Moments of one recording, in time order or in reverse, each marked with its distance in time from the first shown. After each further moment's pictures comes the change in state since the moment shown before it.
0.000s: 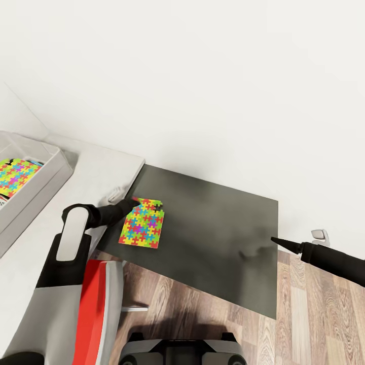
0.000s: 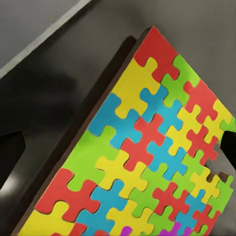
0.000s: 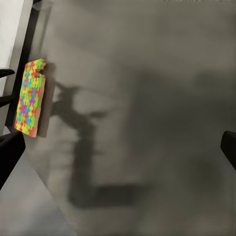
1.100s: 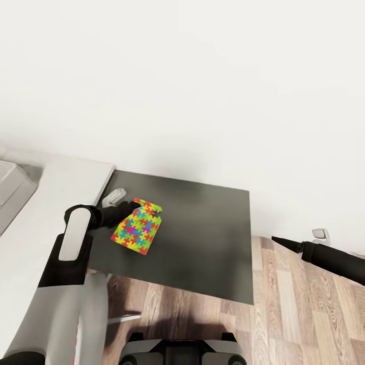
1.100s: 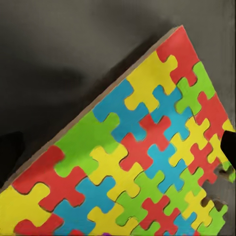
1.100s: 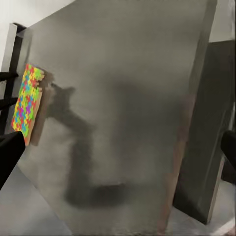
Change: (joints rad) left arm 0.000 -0.004 -0.001 0.023 -0.015 0.000 -0.002; right arm -0.004 -0.005 0.000 0.000 -0.001 0.002 0.000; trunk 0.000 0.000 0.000
